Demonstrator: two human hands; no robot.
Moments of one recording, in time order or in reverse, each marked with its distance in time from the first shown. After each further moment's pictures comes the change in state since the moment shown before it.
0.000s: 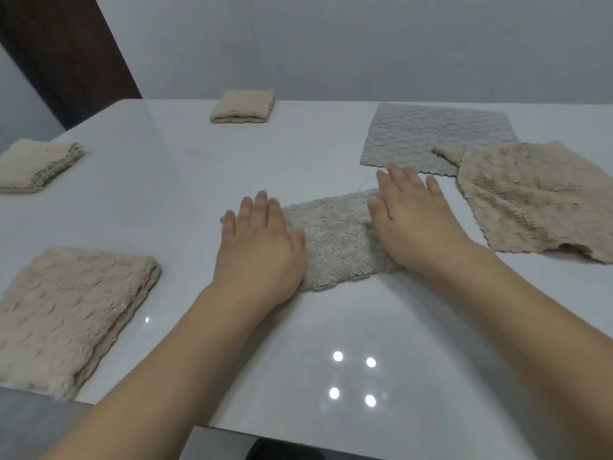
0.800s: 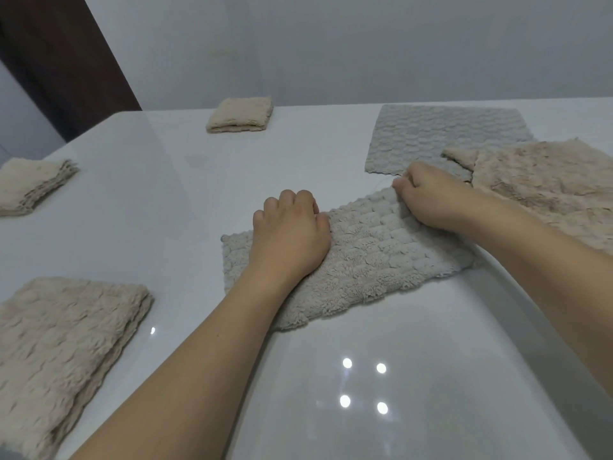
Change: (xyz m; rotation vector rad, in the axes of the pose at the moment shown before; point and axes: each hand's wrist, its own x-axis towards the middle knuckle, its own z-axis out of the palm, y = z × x) left_hand 0.073 0.020 0.023 -0.144 0.217 0.067; right_hand 0.070 0.041 -0.010 0.281 -0.061 0.117
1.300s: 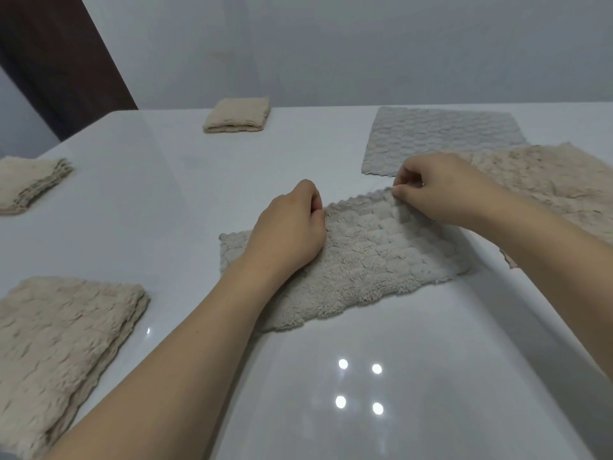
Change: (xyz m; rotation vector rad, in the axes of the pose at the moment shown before) left_hand 0.001 0.004 -0.022 -0.304 -0.068 0.076; right_hand -0.012 -0.003 -0.023 -0.089 0.087 -0.168
